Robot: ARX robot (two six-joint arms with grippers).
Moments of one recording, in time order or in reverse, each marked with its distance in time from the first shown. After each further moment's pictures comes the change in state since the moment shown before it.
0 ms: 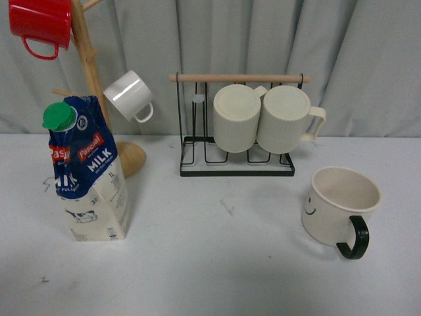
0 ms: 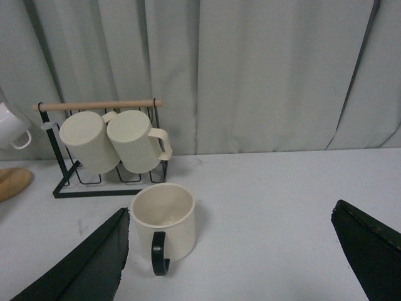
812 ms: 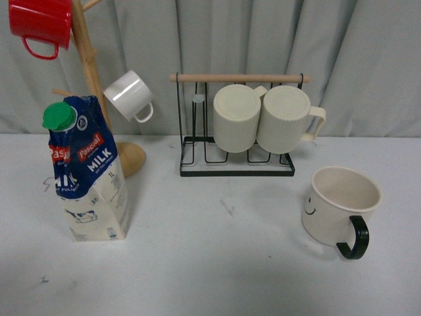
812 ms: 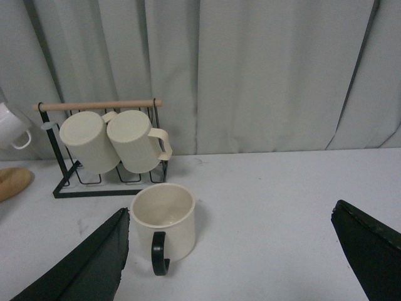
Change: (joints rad) left arm 0.000 0.000 0.000 0.000 0.000 0.000; right arm 0.000 0.000 0.000 0.000 0.000 0.000
